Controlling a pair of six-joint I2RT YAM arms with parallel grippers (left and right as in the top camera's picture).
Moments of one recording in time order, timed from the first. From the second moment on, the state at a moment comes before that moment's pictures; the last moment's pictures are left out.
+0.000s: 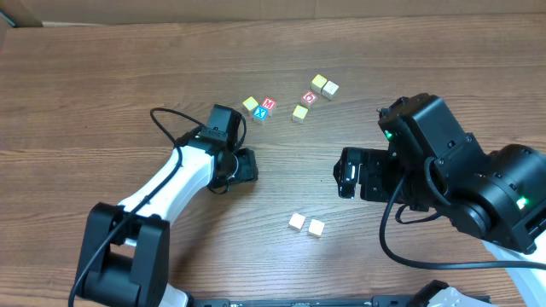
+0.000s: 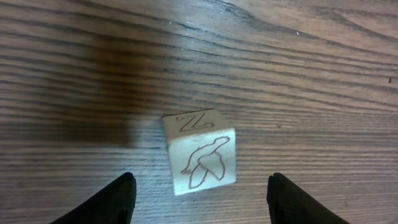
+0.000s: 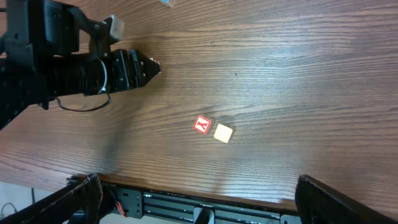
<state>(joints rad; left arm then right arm) -0.31 1.70 1.00 -0.65 0.15 -0.47 0.64 1.33 1.84 -1.61 -0.02 0.70</state>
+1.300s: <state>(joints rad) -0.31 1.71 1.00 -0.66 0.12 -0.52 0.64 1.33 1.84 -1.64 -0.02 0.70</state>
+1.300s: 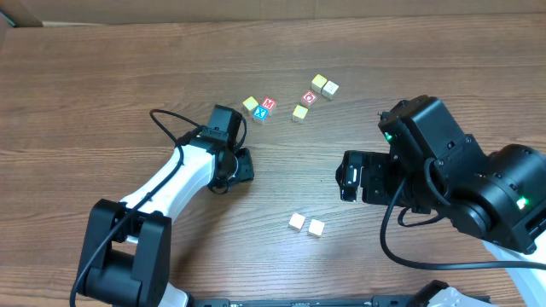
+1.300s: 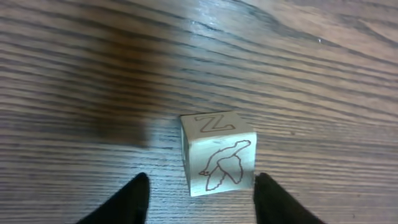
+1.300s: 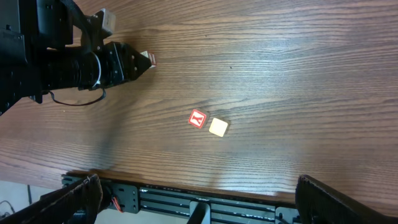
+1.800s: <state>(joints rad) -0.31 1.71 1.00 -0.61 0.11 -0.52 0.64 1.33 1.84 -1.64 -0.03 0.70</state>
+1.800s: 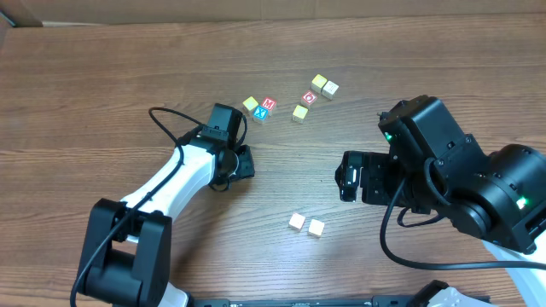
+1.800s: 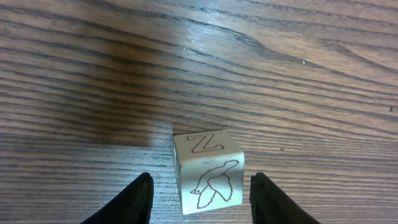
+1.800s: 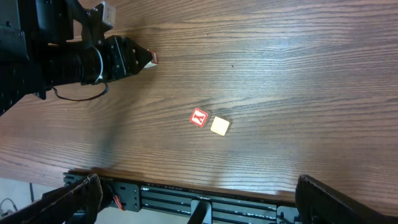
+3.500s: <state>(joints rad) -0.67 1.73 1.02 -0.81 0.20 -0.05 0.64 1.33 1.84 -1.64 -0.04 0.70</state>
